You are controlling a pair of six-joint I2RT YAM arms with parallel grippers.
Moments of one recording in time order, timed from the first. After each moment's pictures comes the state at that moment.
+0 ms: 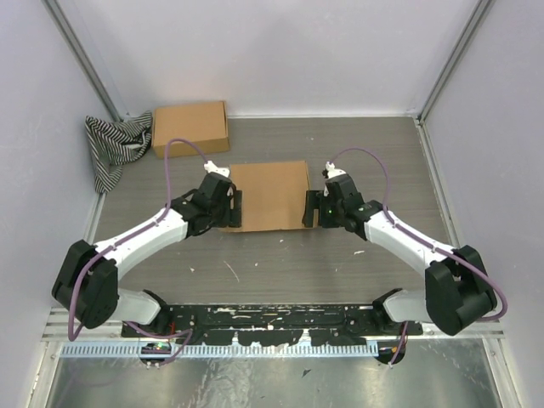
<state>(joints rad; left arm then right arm) -0.62 1.37 0.88 -0.41 -0.18 -0.48 0.47 1.30 0.78 -0.31 -0.02 0.41</state>
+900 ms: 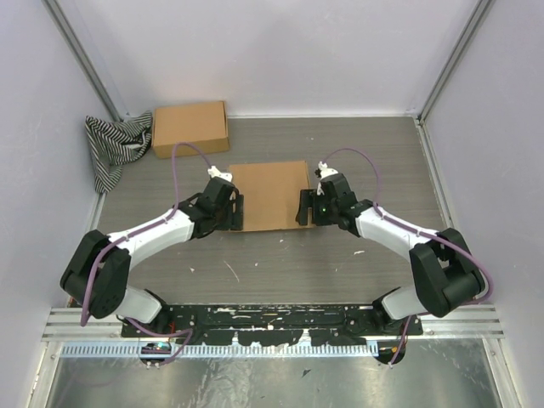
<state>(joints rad) -0.63 1.45 0.83 -0.30 -0.20 -0.47 0.48 1.43 0.76 -0.15 -0.07 0.40</state>
